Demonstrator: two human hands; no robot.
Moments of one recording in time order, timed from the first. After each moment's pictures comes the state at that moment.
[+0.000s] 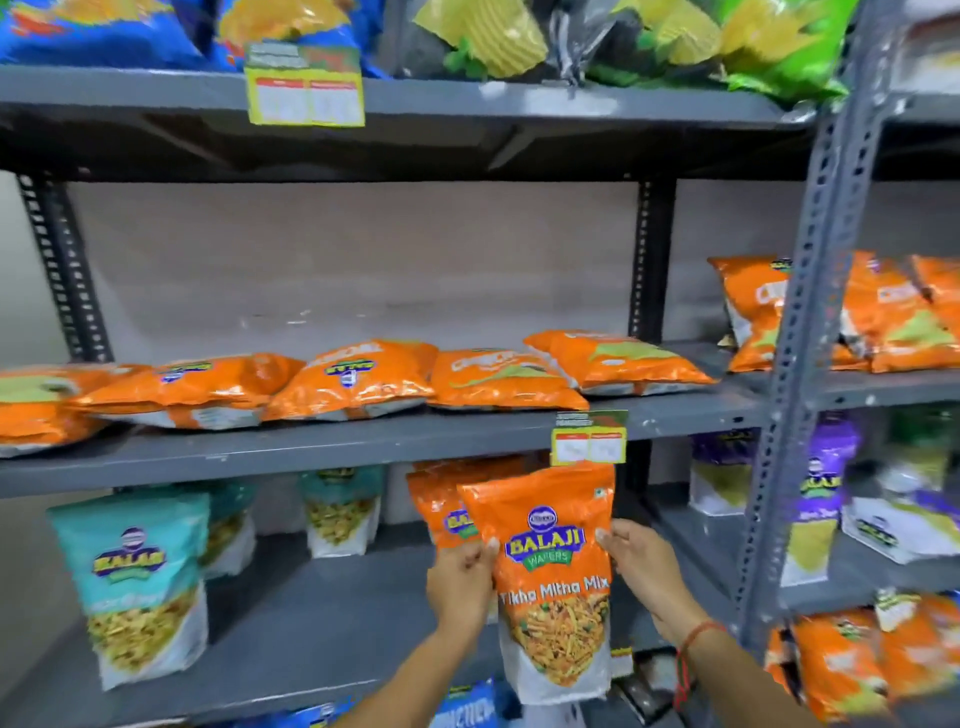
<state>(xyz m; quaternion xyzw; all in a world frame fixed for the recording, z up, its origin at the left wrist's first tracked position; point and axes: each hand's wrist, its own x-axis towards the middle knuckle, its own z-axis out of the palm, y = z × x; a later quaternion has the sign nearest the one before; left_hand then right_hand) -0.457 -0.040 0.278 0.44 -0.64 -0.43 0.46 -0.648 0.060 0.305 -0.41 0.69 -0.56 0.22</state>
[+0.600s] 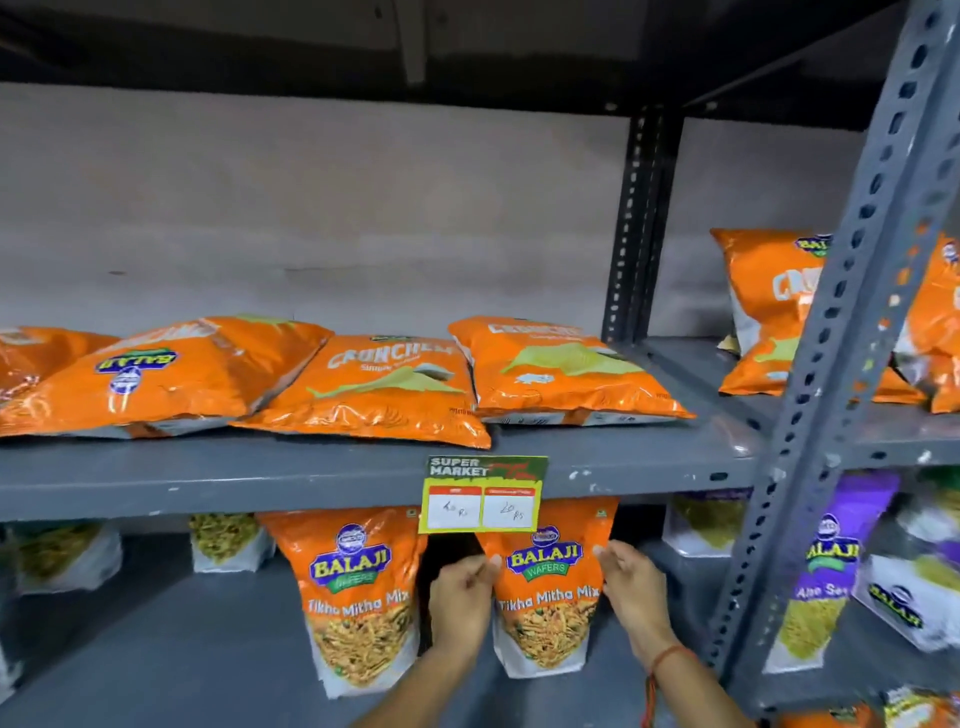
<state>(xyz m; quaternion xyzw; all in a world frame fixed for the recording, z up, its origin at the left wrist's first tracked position) -0.659 -0.110 0.224 0.44 -0.64 -0.48 0.41 -0.853 -0.032 0.231 -0.37 0.71 -0.56 0.21</state>
